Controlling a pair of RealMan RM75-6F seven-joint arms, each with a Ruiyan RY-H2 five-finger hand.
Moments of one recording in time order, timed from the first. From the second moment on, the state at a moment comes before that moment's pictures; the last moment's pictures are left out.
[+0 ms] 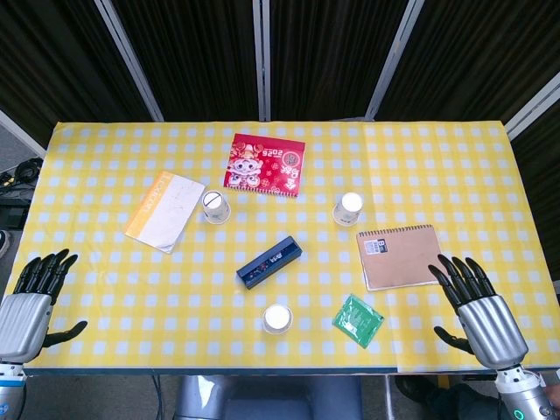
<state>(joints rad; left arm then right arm) -0.05 -1.04 0.02 -1.93 1.56 1.49 0.23 0.11 -1.05 -0.01 -1.74 -1.77 1.53 -0.13</state>
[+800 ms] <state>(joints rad) -0.06 -1.03 0.00 -1.93 1.52 1.47 0.19 0.36 -1.08 0.14 -1.70 -1.54 1.16 -0.04</state>
